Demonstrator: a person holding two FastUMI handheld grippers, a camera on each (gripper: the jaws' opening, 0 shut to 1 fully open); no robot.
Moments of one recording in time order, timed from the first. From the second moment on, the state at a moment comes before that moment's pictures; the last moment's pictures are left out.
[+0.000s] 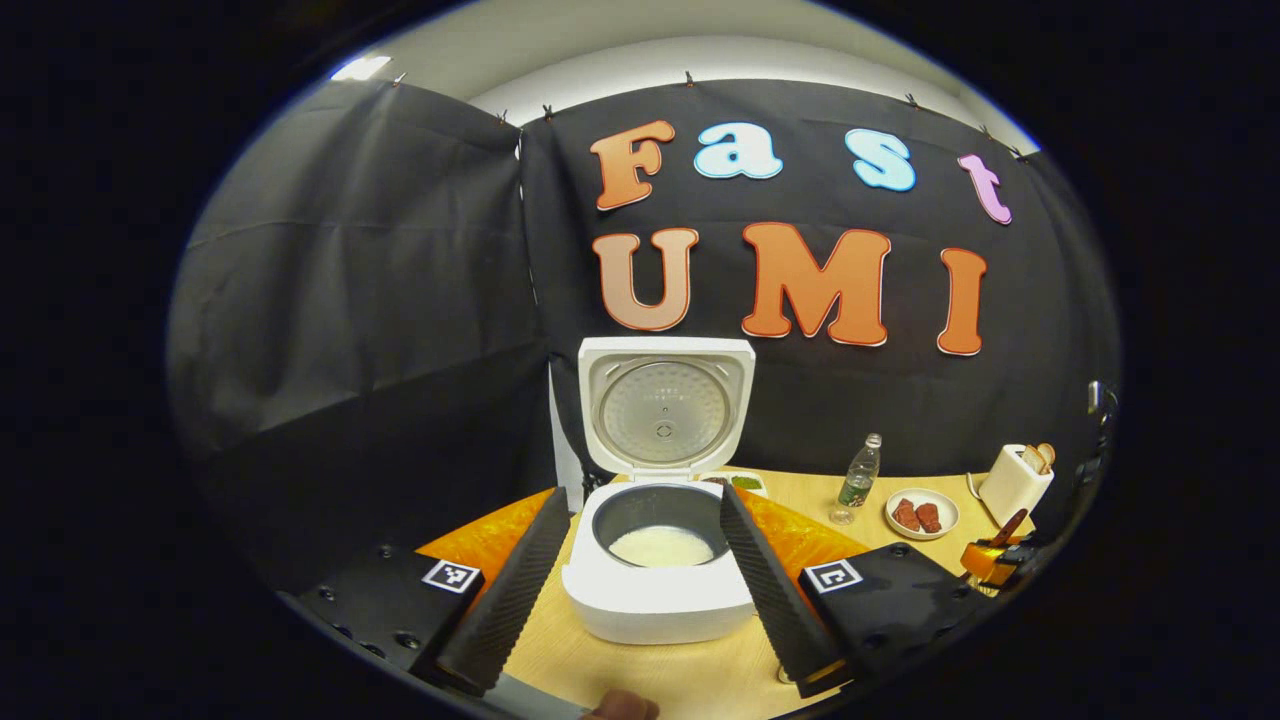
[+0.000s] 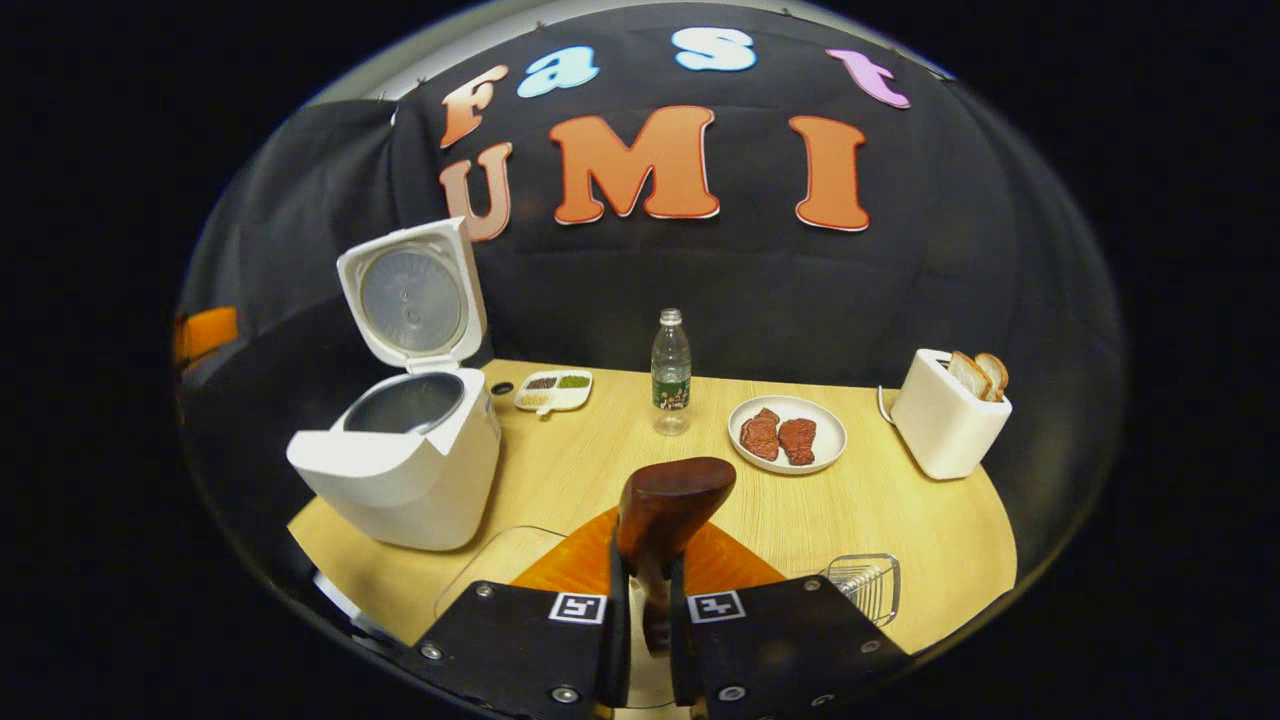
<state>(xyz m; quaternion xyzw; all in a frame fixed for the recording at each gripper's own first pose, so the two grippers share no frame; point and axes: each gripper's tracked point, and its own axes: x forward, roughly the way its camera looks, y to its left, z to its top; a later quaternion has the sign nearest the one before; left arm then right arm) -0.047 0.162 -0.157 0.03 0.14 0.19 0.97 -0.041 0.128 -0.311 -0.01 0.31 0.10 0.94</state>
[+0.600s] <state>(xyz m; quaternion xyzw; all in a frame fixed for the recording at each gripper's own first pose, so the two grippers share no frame) -0.050 0.186 -0.172 0.05 0.17 0.19 0.97 -0.063 0.145 -0.358 -0.11 0.26 0.08 0.95</state>
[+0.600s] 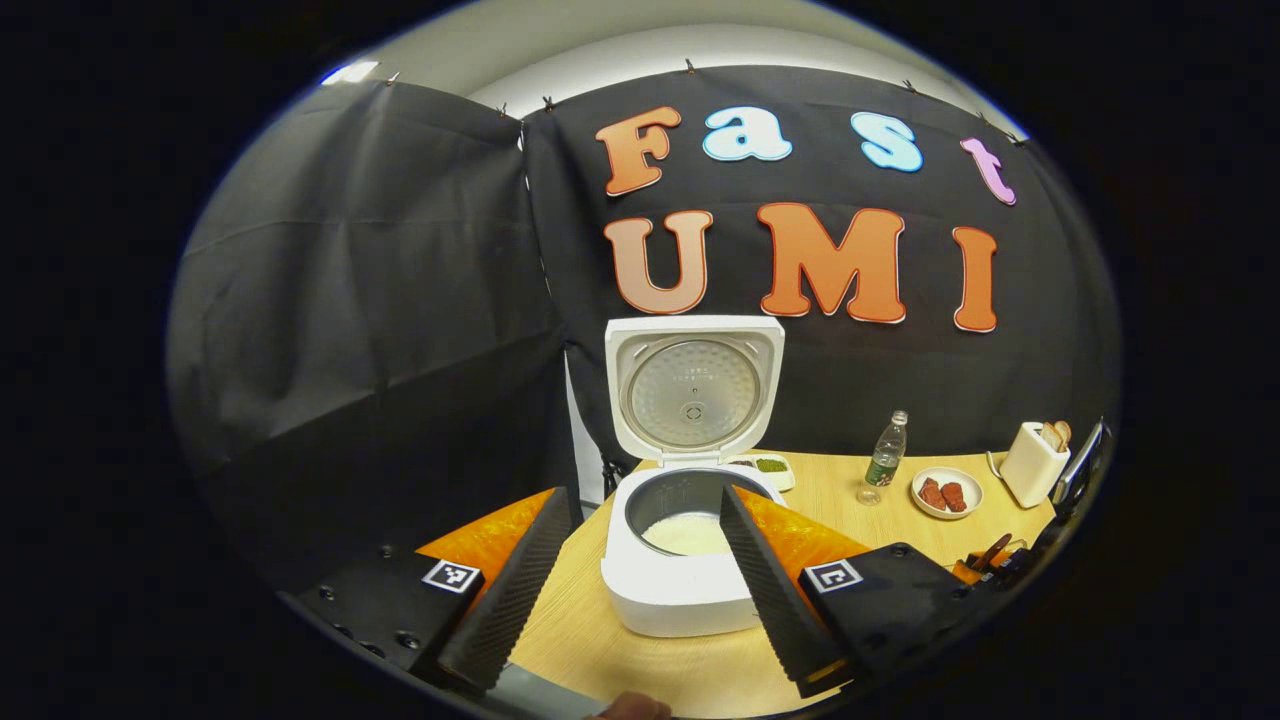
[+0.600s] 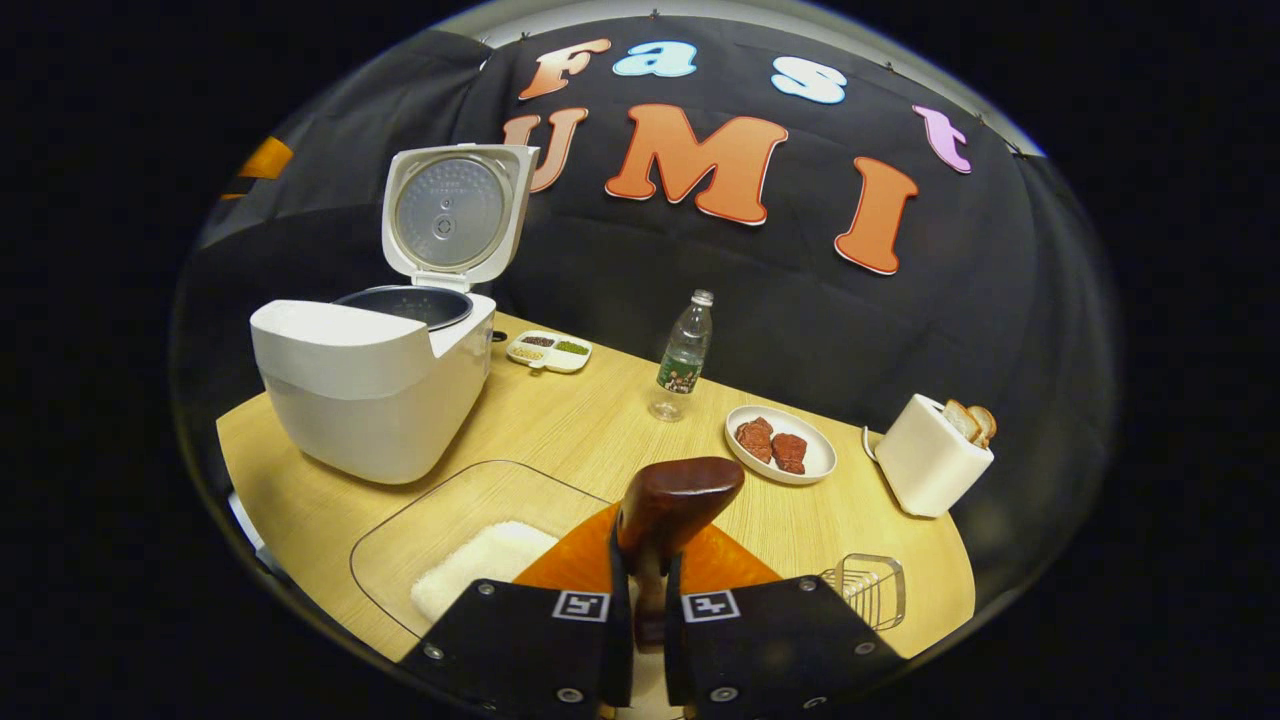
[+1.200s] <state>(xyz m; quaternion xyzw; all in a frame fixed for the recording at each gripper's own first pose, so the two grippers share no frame) -0.052 0.197 -0.182 0.07 0.19 0.18 0.96 -0.065 0.188 -0.370 0.09 0.32 0.05 0.94</state>
